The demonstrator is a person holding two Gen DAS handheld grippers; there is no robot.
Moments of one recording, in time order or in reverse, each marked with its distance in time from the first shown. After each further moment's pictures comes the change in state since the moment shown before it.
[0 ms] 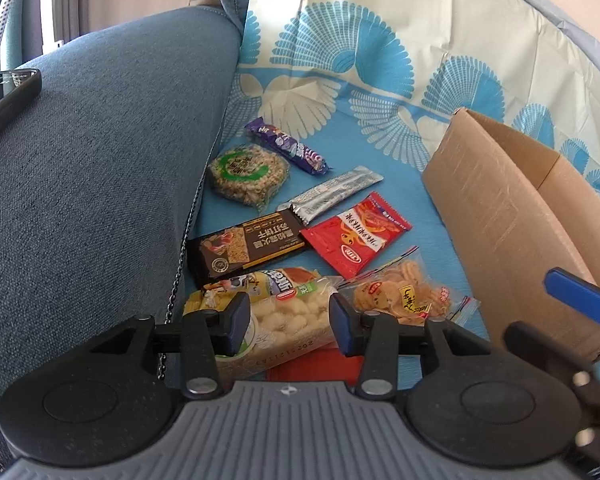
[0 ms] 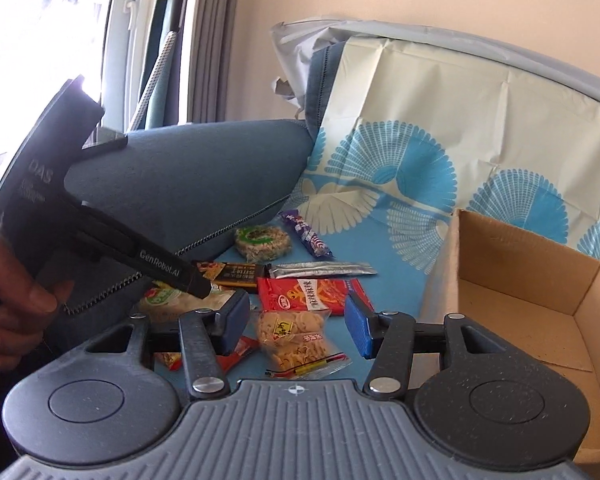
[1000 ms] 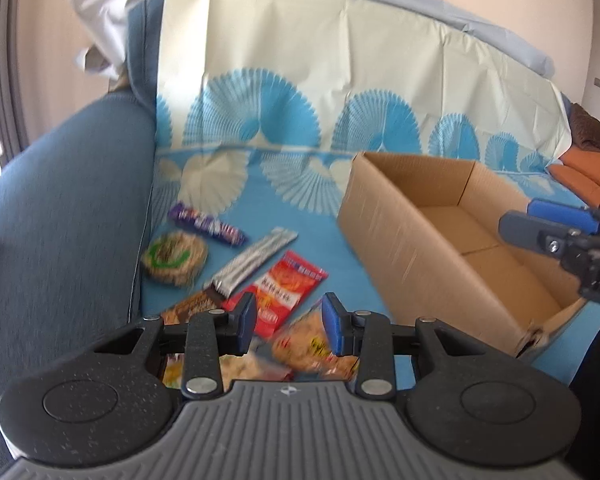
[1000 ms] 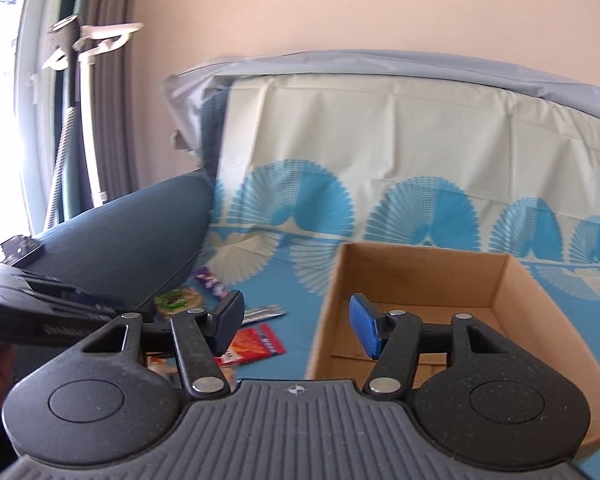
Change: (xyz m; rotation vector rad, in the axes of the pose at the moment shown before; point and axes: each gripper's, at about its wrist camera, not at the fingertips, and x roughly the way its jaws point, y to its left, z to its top) left arm -0.044 -0.042 0.015 0.181 -0.155 -0.141; right arm -0.053 -0.060 0.045 0.217 -0.067 -0.173
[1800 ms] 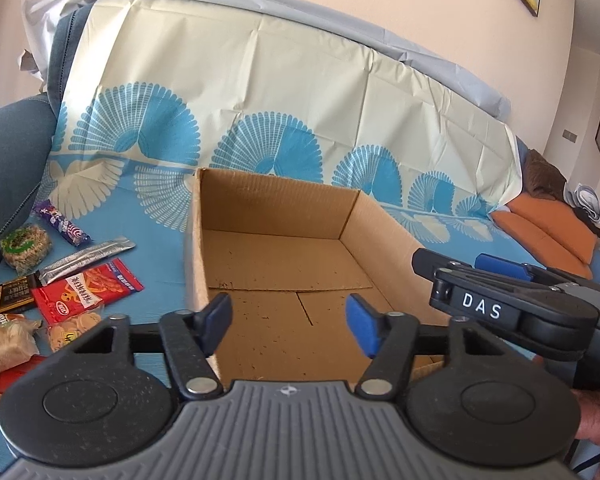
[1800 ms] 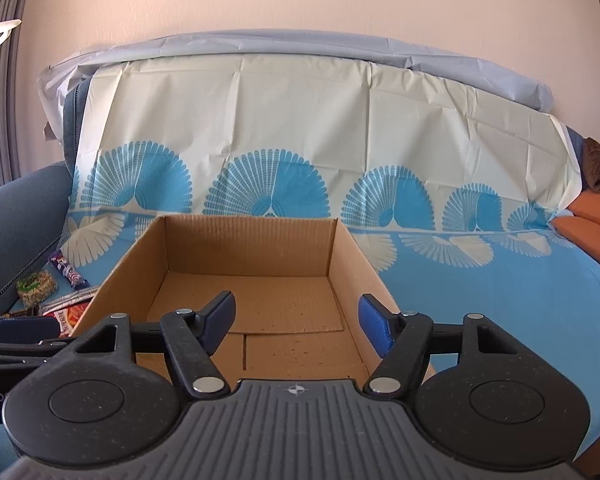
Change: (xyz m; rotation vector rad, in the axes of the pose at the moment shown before) left arm 0.005 -0.194 0.002 -0.111 -0.114 -0.136; right arm -0.033 -0.134 -0.027 0.086 0.037 -0.357
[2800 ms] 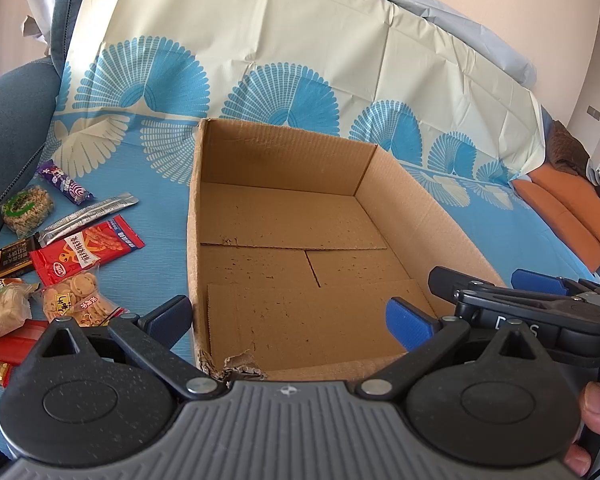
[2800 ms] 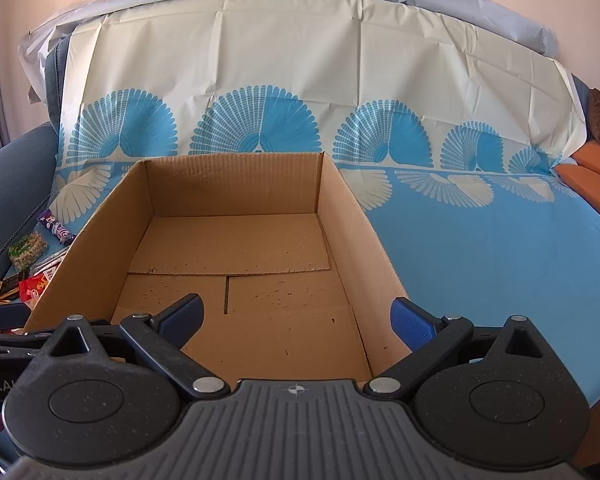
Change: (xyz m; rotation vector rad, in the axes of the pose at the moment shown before) left arm 0.028 -0.016 -0.006 -0.017 0.140 0.066; right arm 0.020 -0.030 -0.008 0.019 0.203 0.016
